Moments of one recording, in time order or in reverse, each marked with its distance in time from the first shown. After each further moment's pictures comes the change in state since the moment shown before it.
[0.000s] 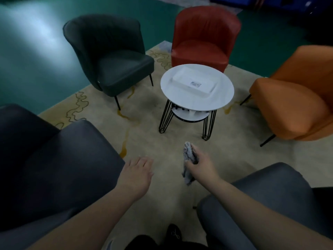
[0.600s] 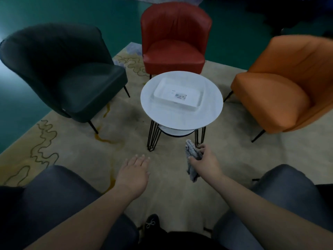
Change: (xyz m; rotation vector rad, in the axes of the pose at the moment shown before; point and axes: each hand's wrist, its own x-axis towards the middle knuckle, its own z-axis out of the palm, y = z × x) left_hand 0.241 -0.078 -0.059 0.069 -0.086 0.180; right_hand 0.203 -0.033 -0.017 0.120 0.317 0.274
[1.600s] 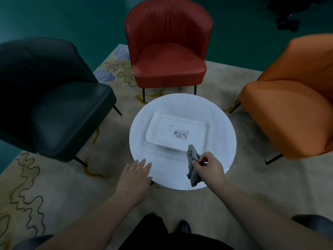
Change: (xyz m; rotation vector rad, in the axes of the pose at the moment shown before) left_hand 0.334 -0.047 -0.102 -0.006 -0.073 0.019; right_hand 0.328 -0.071 -0.007 0.044 0.043 0.099
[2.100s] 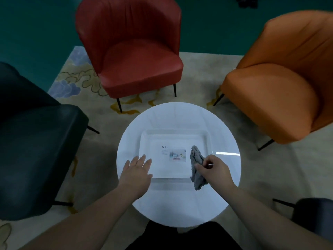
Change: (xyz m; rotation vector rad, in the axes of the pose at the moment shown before) left_hand 0.210 -0.047 -0.044 0.123 -0.092 0.226; right_hand 0.115 -0.045 0.016 0.038 0.152 0.189
